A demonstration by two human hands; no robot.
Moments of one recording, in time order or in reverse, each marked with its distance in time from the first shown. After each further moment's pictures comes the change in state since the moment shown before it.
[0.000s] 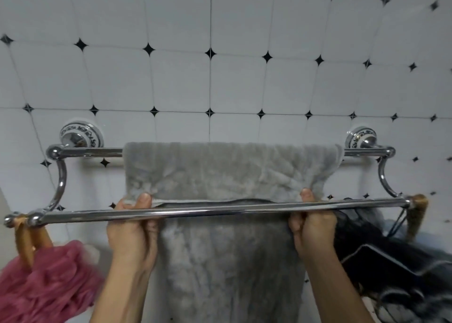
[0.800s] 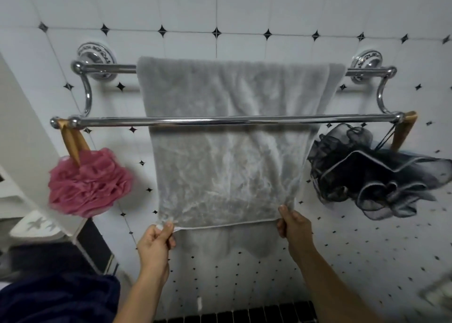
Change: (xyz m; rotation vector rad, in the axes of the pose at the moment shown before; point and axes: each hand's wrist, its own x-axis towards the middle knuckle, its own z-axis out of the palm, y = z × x) left_hand -0.145 -0.045 -0.182 0.626 0.178 -0.407; right_hand -0.122 0.093 -0.154 -0.629 -0.006 0.415
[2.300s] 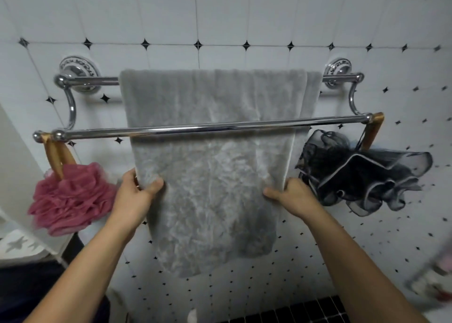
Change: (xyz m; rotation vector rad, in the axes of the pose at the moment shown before) left_hand 0.021 0.149 0.042 0.473 -0.203 0.176; right_hand -0.015 -0.140 -0.002 -0.724 -0.168 -0.065
